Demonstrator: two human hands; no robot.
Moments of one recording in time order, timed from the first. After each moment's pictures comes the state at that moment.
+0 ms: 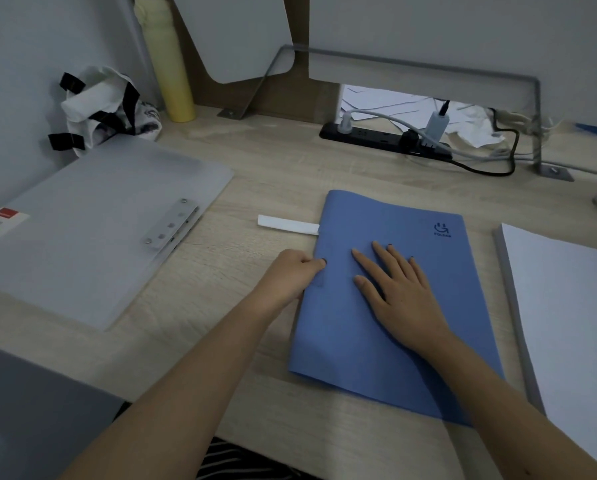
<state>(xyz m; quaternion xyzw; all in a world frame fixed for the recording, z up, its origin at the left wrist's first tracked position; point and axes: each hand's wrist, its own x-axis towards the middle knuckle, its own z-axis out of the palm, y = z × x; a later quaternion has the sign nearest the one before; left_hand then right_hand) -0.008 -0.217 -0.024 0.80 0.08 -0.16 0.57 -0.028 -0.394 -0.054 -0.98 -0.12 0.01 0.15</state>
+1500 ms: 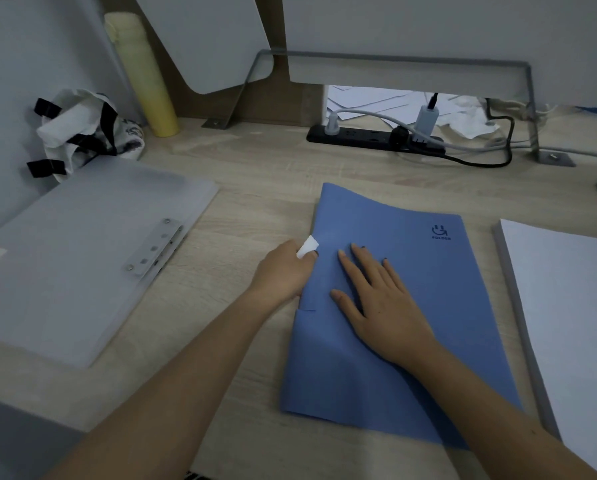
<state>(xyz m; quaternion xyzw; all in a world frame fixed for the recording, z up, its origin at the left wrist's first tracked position) 0.020 -0.224 -0.018 0.89 0.05 -0.10 0.44 -0.025 -0.378 -0.054 -0.97 -0.15 0.00 0.18</state>
